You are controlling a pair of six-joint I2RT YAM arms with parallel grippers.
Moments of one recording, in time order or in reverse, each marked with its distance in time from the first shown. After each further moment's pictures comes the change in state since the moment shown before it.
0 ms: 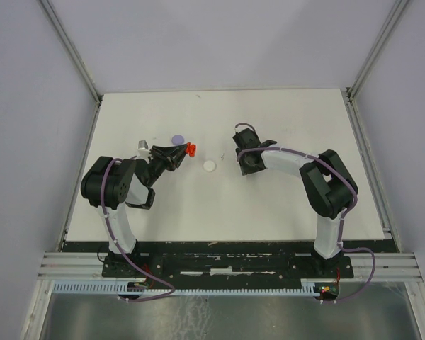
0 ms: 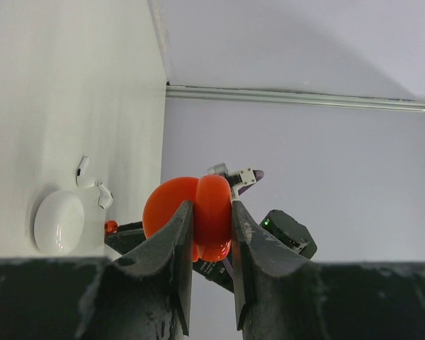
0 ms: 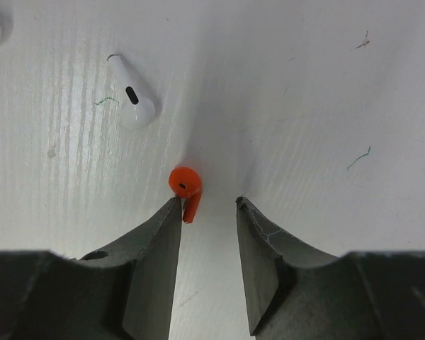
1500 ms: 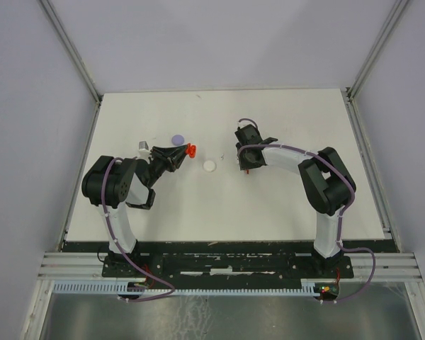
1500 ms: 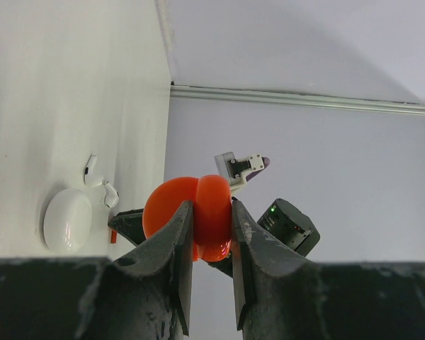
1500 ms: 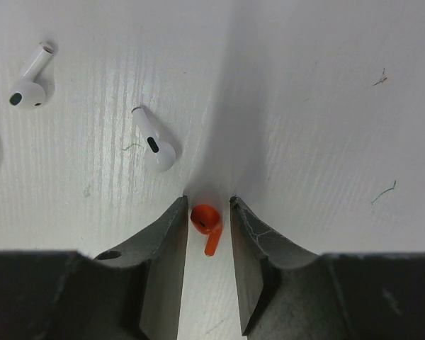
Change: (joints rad) left arm 0.000 0.016 0.000 0.000 0.000 0.000; right arm -0.035 0.036 0.029 0.065 -0.076 0.074
